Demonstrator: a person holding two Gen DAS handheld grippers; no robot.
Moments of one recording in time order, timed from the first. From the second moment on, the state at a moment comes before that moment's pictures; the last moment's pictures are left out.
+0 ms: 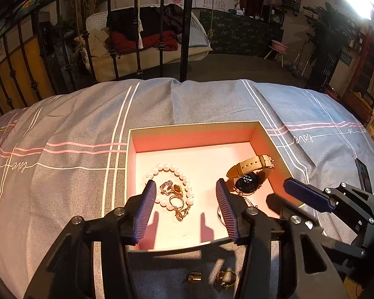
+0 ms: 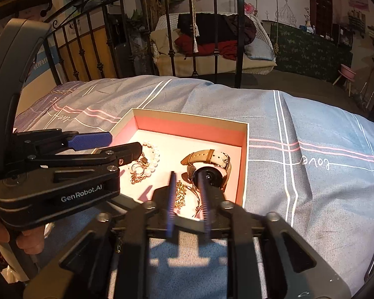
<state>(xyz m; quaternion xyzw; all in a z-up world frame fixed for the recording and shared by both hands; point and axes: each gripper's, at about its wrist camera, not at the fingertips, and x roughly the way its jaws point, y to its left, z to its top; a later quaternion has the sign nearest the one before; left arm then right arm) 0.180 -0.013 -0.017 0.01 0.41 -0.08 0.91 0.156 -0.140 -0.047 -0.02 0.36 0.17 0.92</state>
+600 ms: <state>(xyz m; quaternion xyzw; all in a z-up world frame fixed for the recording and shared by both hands) 0.110 -0.003 -0.074 0.05 0.45 -0.10 0.89 0.089 -0.143 -0.094 -0.02 0.41 0.19 0.89</state>
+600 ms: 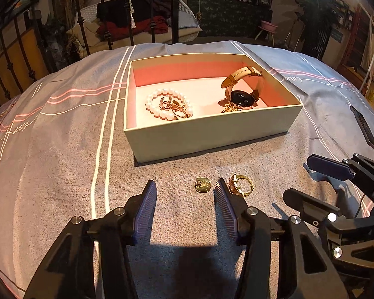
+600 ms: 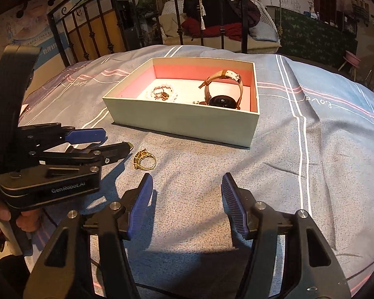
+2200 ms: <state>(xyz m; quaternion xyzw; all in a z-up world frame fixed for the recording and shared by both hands) 0.101 0.009 -0.050 -0.02 0.43 -0.13 0.90 0.095 -0.122 -0.078 -0.03 0.38 0.24 0.89</state>
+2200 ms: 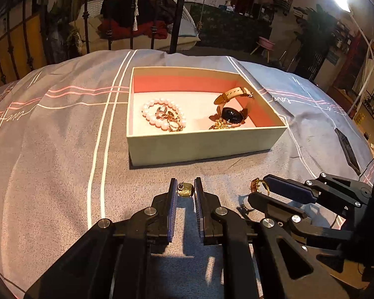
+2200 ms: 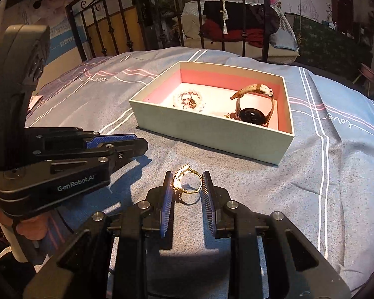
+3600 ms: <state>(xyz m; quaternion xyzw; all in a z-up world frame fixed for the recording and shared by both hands) 0.223 -0.012 -0.034 -0.02 0.45 -0.07 0.89 0.201 -0.127 -0.057 -0.03 0.36 0.17 0.92</state>
